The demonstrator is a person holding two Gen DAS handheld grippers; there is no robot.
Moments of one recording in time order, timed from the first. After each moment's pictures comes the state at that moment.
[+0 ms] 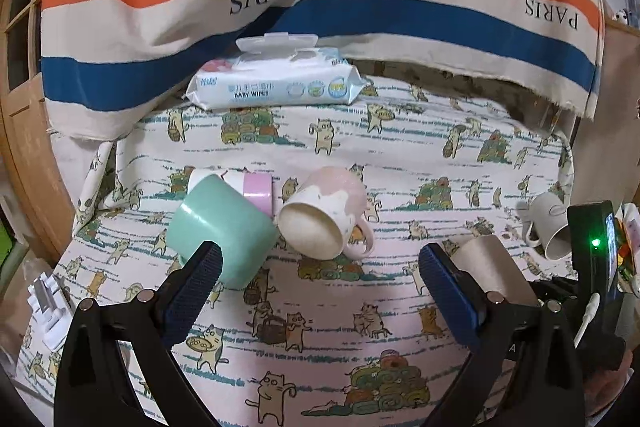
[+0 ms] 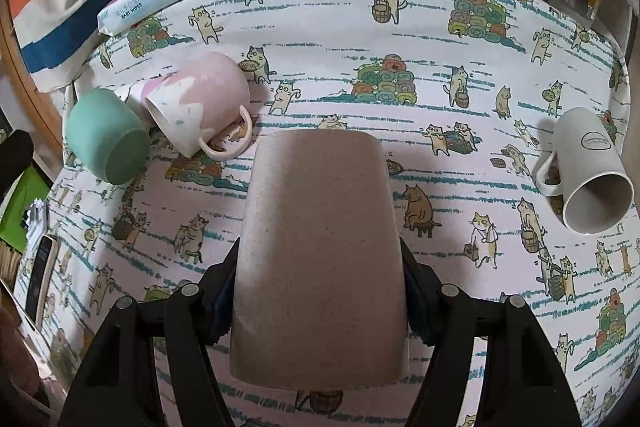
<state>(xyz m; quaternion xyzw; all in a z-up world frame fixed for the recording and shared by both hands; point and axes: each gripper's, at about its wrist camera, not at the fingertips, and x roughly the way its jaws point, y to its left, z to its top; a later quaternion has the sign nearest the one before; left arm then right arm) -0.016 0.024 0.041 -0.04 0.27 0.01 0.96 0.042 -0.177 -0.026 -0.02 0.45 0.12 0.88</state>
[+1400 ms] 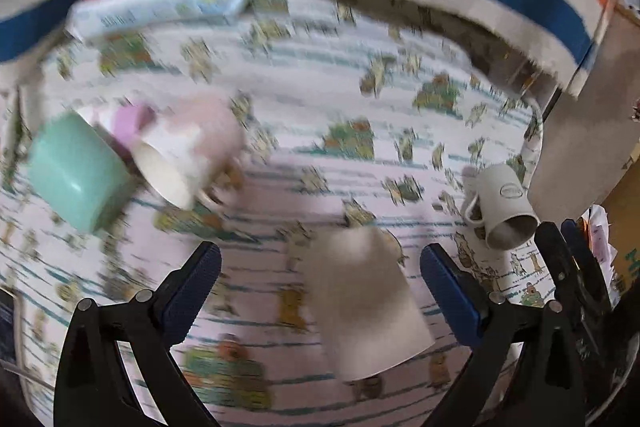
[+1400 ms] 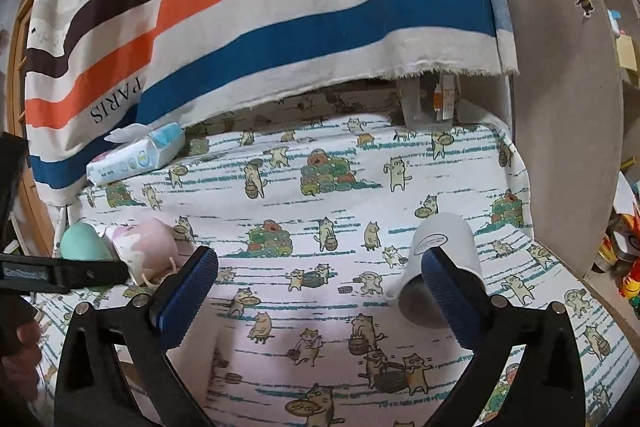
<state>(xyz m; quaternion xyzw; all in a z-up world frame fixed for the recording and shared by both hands) 0.048 -0.083 0.020 -0.10 0.41 -0.06 0.91 0.001 -0.328 0.026 0.04 0.17 0.08 0.98</state>
